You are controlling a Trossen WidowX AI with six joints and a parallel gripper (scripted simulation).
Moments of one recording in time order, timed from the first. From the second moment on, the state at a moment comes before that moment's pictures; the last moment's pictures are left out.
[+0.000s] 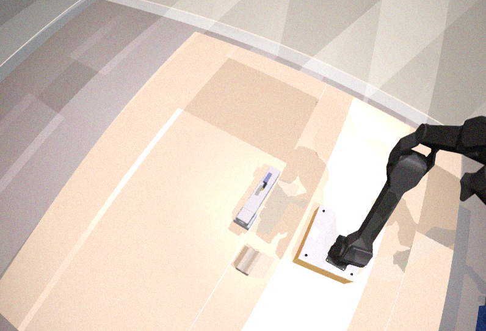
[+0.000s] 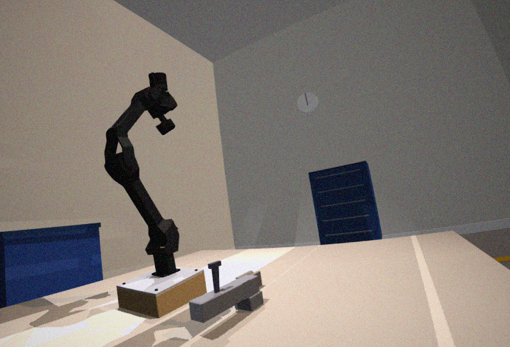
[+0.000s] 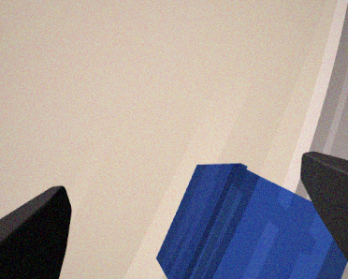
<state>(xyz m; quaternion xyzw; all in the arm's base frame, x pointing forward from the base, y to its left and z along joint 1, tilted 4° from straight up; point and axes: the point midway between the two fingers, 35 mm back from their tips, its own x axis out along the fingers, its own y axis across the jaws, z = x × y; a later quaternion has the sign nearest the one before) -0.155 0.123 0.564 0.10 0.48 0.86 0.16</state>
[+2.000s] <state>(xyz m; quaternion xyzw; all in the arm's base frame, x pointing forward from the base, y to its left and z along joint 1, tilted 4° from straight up) 0.318 0.039 0.177 -0.02 0.60 0.08 0.80</state>
